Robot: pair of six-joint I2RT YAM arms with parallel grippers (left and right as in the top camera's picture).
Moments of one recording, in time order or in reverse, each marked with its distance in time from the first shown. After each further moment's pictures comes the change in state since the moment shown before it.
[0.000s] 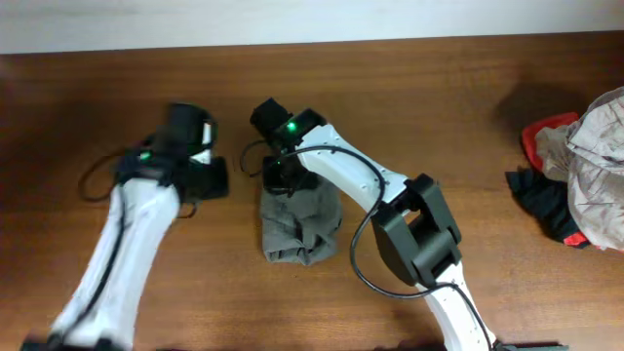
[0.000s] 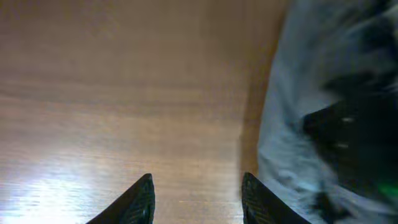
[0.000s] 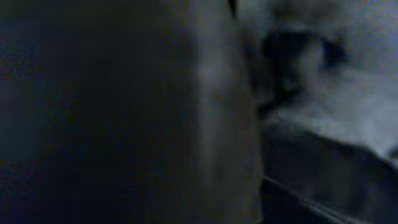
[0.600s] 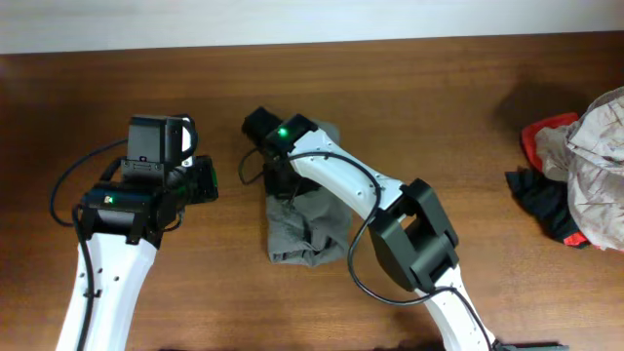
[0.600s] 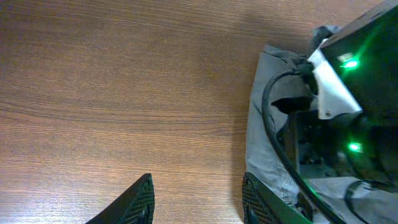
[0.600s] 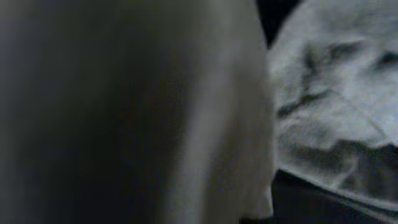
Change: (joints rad) left arm 0.005 -0.245 0.010 -0.007 -0.007 0.000; right arm 0.037 -0.016 0.015 -0.077 0.169 -0.031
